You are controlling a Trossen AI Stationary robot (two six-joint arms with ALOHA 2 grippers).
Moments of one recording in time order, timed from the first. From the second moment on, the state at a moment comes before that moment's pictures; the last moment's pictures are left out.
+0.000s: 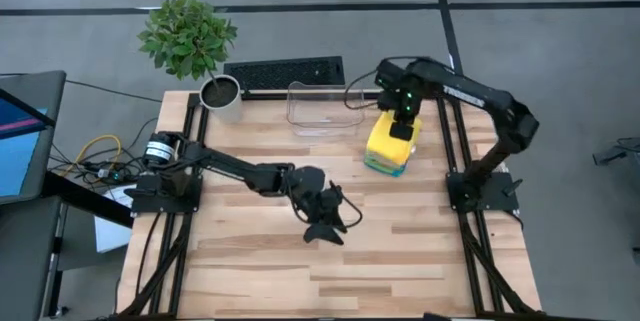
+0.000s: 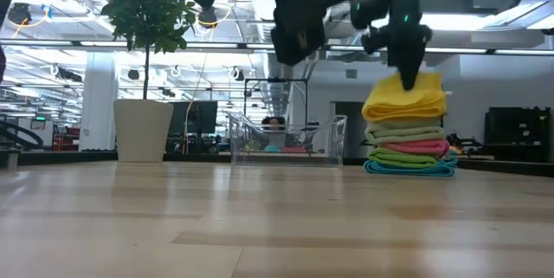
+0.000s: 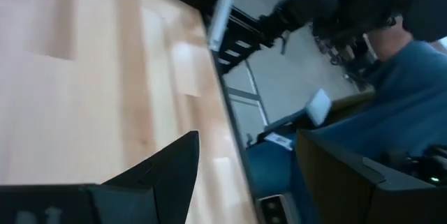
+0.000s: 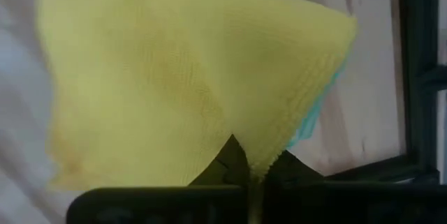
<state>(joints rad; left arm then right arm) -0.12 1.83 1.18 0.26 0.56 -0.57 -0.64 1.63 1.43 -1.38 0.01 -0.38</state>
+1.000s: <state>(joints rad) 0.10 1.83 1.18 0.24 0.65 -0.43 -0.90 1.59 1.44 -1.12 0.05 -0.24</state>
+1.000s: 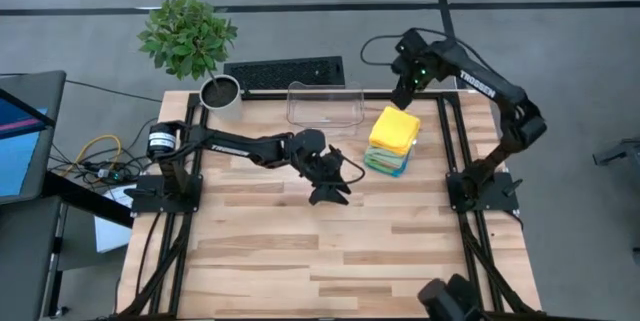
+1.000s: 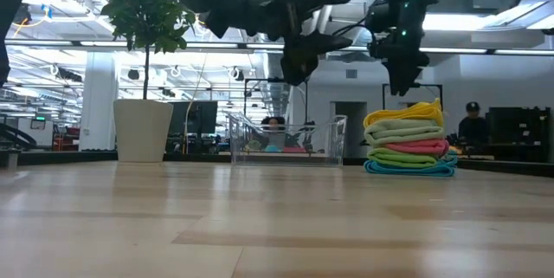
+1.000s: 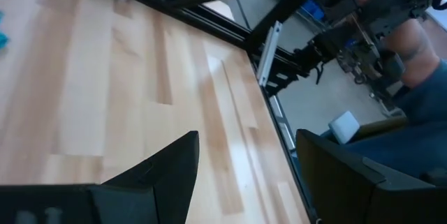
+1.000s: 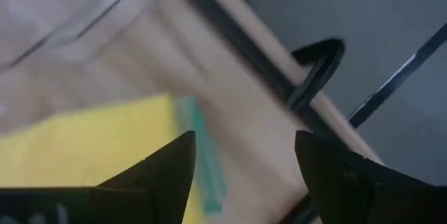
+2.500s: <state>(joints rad) -0.03 1.83 1.18 -0.06 0.56 -0.50 -0.53 1.73 0.92 -0.78 0.03 0.03</state>
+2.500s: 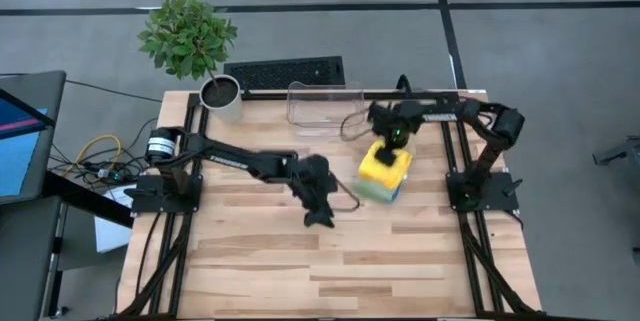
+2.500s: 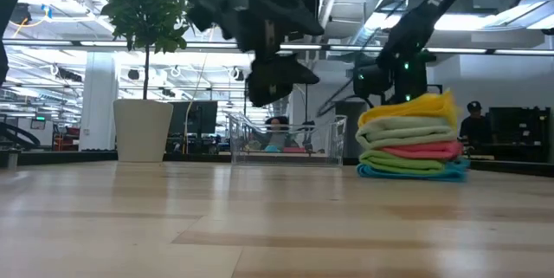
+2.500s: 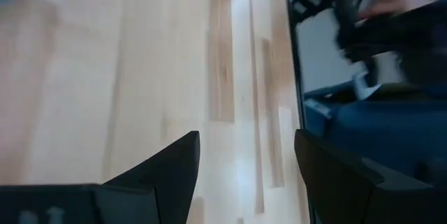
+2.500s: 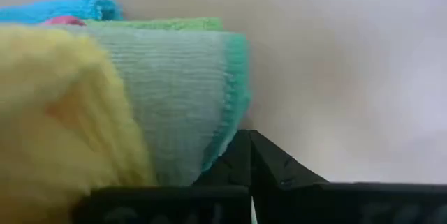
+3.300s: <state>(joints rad) -0.60 1.71 1.18 0.05 -0.38 -0.83 0.13 1.32 0.93 -0.98 0.13 0.64</state>
